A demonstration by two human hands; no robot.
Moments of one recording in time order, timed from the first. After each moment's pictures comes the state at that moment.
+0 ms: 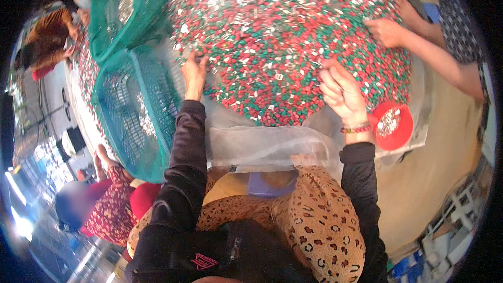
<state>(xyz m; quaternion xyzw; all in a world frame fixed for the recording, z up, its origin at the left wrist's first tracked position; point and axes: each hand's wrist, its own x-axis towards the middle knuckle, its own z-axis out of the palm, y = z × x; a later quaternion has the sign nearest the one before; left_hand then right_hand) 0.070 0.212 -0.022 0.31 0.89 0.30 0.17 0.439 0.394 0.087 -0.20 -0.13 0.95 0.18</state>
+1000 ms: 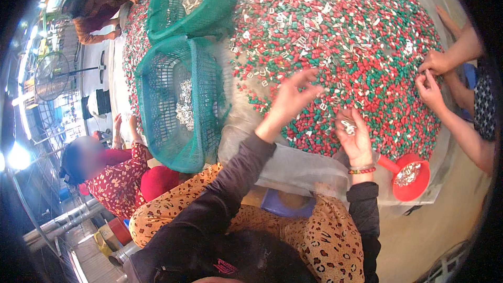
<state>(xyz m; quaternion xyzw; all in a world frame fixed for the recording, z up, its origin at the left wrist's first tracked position) 0.206 0.270 0.081 0.33 0.69 0.53 0.36 0.403 0.354 0.057 -0.32 0.03 0.93 0.18</state>
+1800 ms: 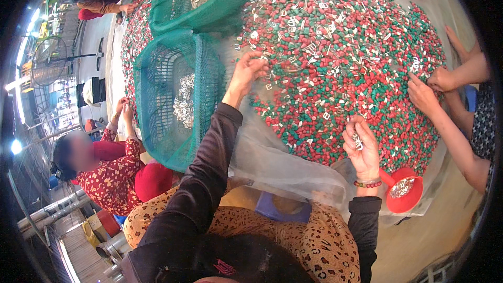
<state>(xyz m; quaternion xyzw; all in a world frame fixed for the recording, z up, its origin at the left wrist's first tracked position) 0.052 0.223 0.016 0.06 0.64 0.63 0.44 0.402 0.368 0.089 -0.27 -0.11 0.95 0.14</state>
